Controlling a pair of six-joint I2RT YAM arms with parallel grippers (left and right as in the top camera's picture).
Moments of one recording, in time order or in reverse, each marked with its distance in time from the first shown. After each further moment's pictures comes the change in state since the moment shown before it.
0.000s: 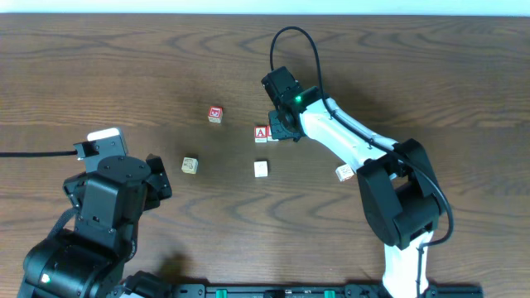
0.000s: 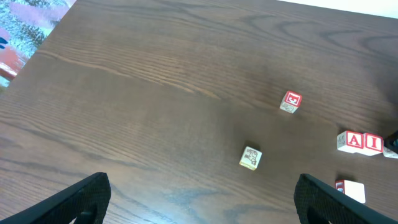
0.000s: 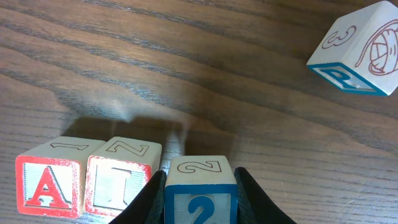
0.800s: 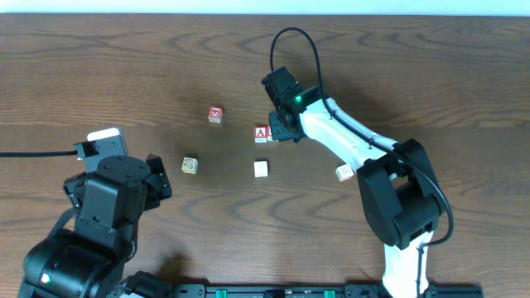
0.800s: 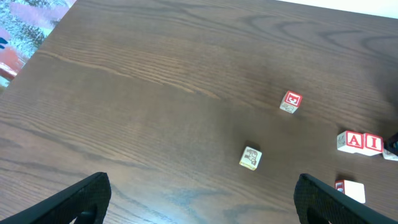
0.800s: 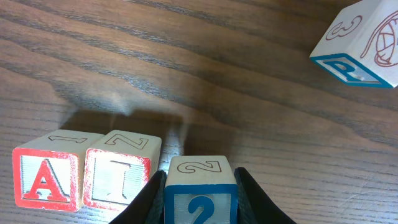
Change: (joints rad) left arm 0.000 0.000 0.000 0.000 0.000 0.000; right arm 0.000 0.000 0.001 -0.015 -0.008 0.000
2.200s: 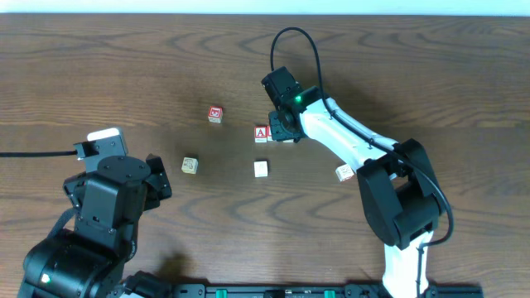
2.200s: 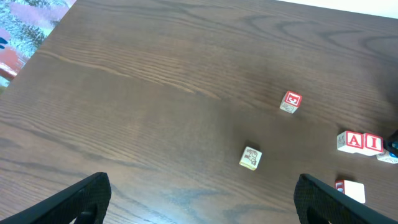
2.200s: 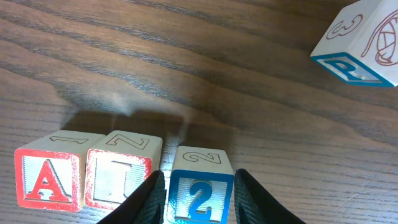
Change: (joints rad) left arm 0.000 0.000 0.000 0.000 0.000 0.000; right arm 0.000 0.000 0.000 0.000 -0.003 0.007
